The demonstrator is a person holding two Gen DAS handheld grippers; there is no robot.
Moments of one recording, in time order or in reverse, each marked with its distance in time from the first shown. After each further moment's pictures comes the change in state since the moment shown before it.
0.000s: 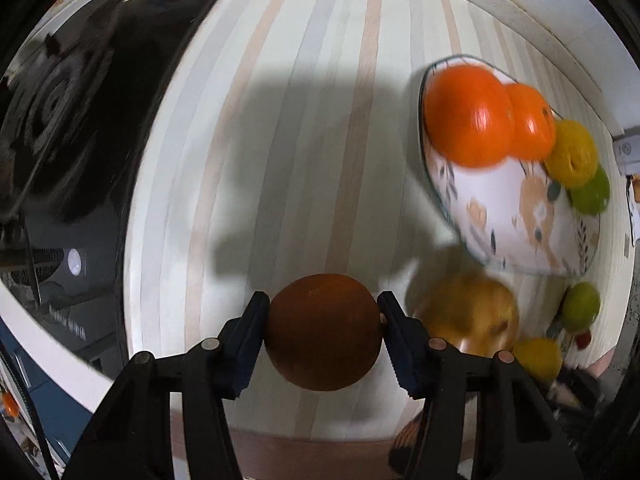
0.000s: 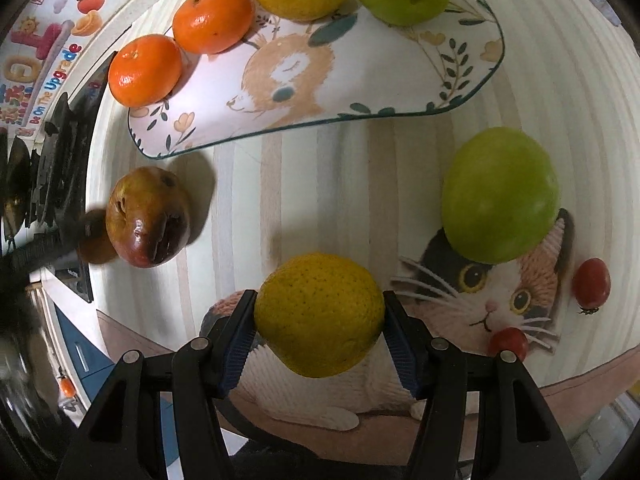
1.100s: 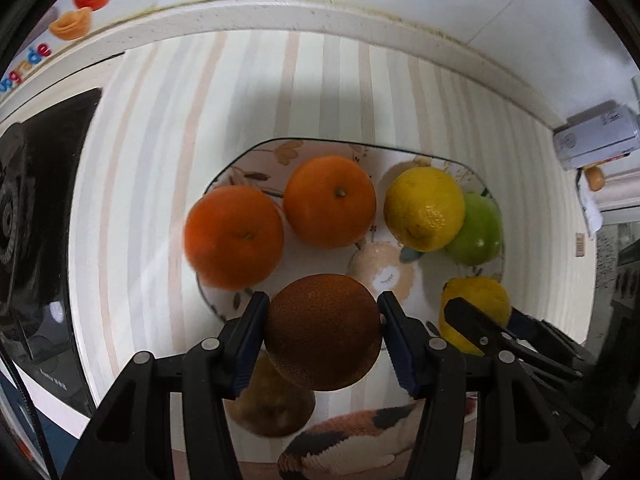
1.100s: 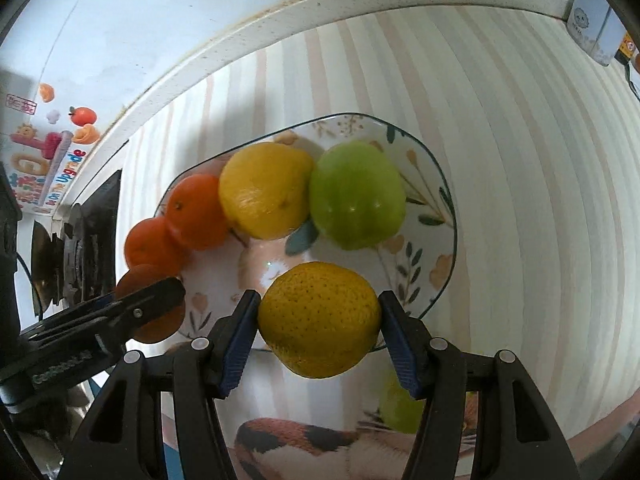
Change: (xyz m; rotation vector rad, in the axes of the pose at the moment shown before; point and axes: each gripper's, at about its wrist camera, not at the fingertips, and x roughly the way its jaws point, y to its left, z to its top) left arm -0.042 -0.125 0.077 0.144 -0.043 -0.097; right arm -0.074 -0.046 0.102 0.093 -0.181 0.069
